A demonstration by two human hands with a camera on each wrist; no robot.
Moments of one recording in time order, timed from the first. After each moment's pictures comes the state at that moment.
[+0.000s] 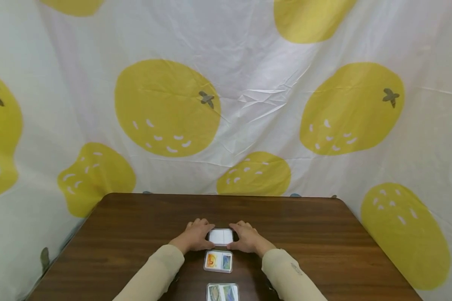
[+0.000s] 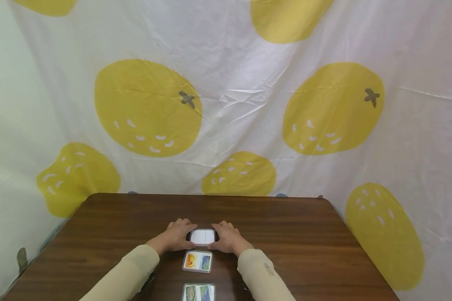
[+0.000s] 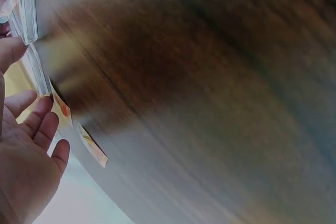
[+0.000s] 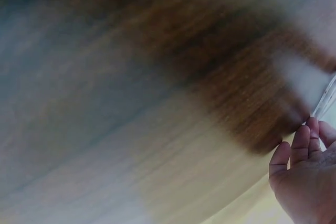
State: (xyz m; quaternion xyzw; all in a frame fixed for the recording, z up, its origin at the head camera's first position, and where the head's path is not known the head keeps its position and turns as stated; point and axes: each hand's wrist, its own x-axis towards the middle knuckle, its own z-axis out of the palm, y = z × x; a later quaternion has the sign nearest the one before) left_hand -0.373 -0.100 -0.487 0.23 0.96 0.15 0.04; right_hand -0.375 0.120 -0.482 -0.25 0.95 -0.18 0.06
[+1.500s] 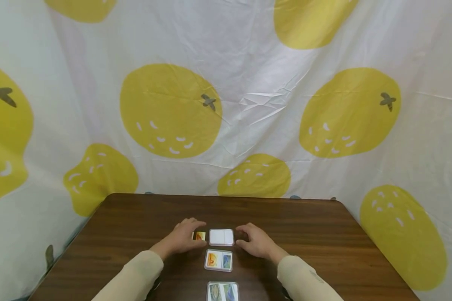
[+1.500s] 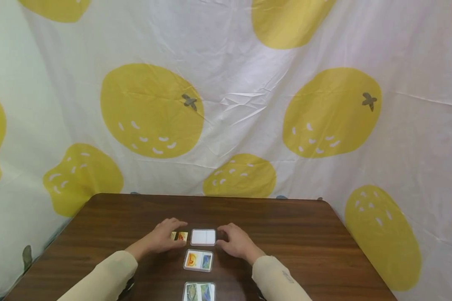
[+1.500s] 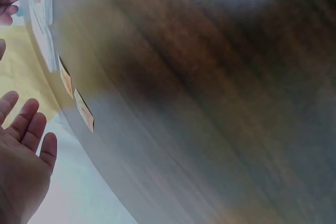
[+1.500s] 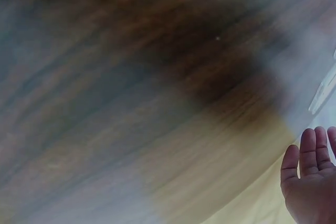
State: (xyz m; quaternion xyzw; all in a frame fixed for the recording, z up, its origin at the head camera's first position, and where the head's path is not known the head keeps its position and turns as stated) left_hand -0.344 -0.142 -0.473 0.26 0.93 0.28 -0.03; right_hand -0.354 0.149 -0.478 -0.30 0.91 -0.27 -0.03
